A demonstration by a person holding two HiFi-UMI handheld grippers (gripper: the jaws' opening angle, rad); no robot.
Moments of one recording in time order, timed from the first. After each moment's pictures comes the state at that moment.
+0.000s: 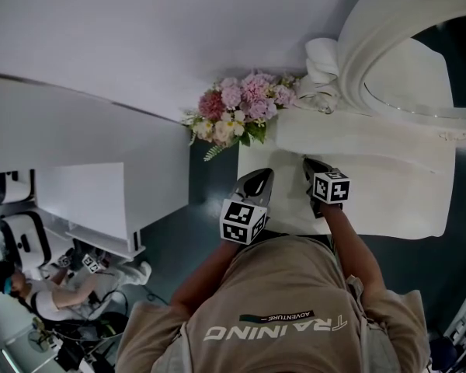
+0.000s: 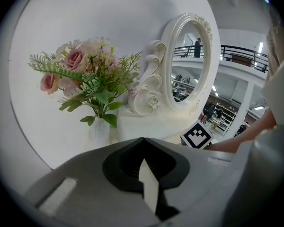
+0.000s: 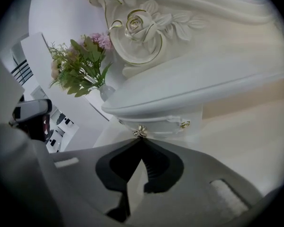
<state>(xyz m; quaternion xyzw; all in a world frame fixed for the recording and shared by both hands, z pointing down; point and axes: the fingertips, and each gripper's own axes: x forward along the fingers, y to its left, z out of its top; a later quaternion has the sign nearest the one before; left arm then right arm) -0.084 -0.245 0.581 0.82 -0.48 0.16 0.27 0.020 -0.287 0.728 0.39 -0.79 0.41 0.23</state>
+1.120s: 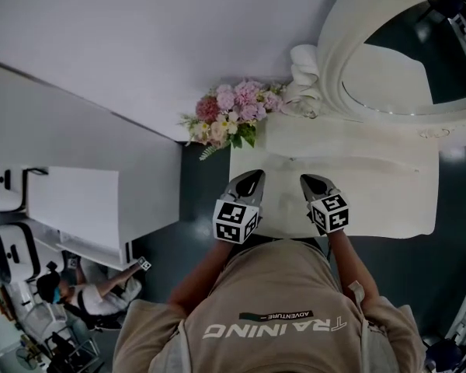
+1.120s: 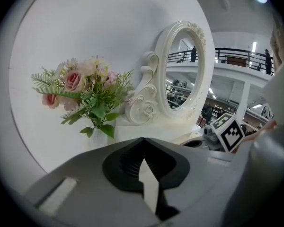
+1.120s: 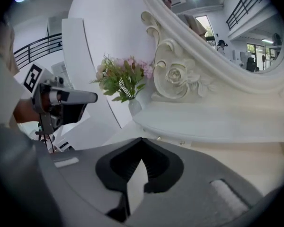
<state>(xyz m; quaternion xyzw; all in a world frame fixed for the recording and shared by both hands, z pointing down) -0.083 -0.243 0.558 0.84 -0.48 0.13 0.23 0.034 -0.245 0.639 0.36 -0.87 0.24 0.24</state>
